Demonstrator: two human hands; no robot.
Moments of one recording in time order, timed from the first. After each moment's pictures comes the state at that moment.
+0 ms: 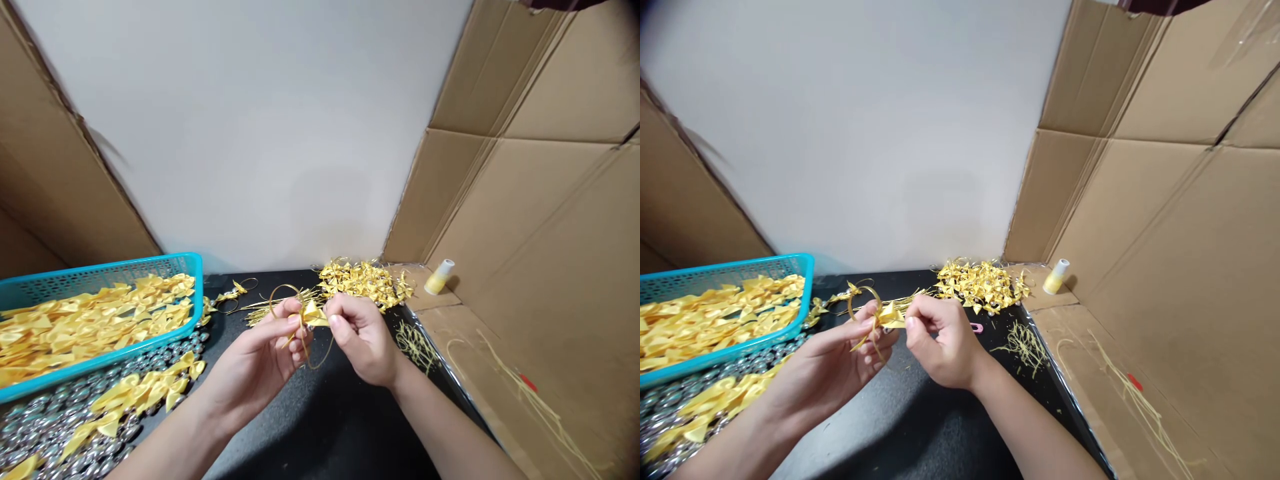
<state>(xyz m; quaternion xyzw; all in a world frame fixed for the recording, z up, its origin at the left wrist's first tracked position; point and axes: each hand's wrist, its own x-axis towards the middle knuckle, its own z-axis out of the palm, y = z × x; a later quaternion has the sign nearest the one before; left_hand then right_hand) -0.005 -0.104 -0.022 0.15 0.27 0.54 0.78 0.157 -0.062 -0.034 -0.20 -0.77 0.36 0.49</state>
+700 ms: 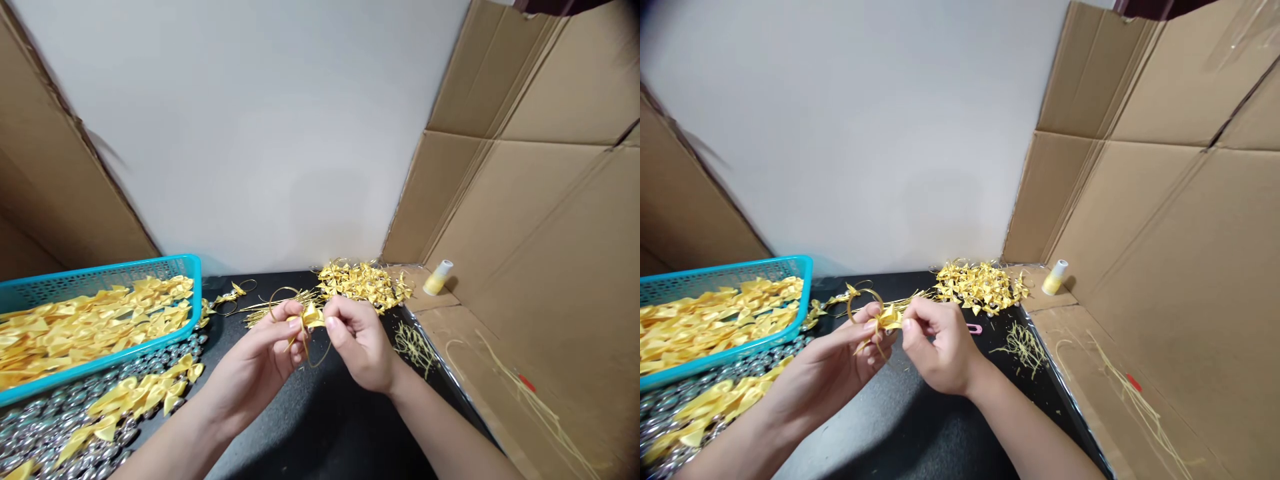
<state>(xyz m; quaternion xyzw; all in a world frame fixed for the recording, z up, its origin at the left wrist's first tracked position) -0.002 -0.105 -0.021 0.17 0.32 0.57 0.74 0.155 -0.065 -0.033 -0.23 -0.77 0.35 0.48</state>
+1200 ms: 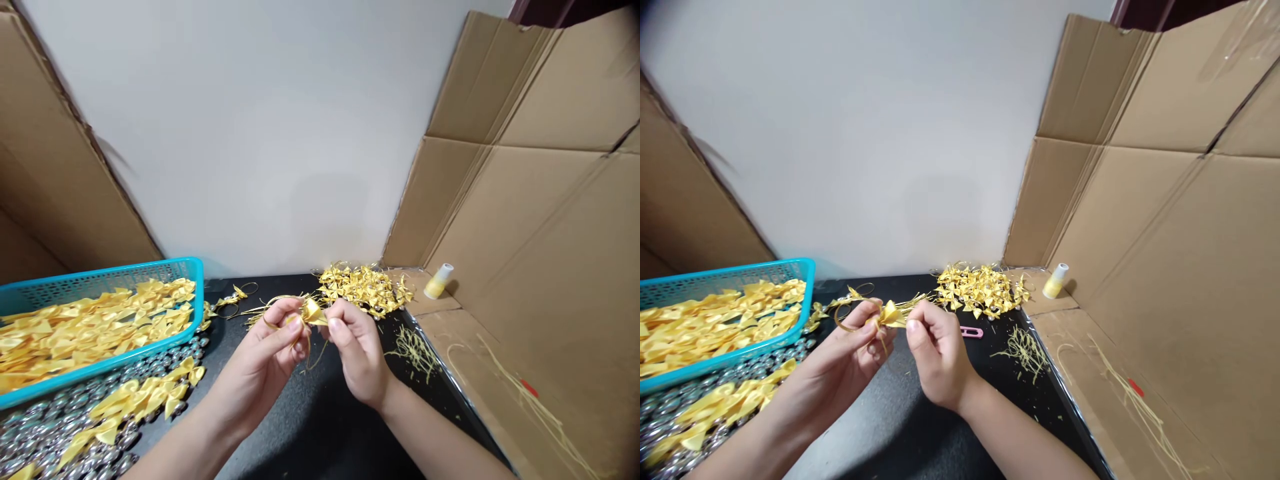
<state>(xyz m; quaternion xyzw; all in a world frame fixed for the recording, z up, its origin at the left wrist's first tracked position) 0.001 -0.106 -0.028 0.24 0.27 0.62 0.70 0.142 -0.071 -0.058 -0.21 -0.67 0.46 0.55</state>
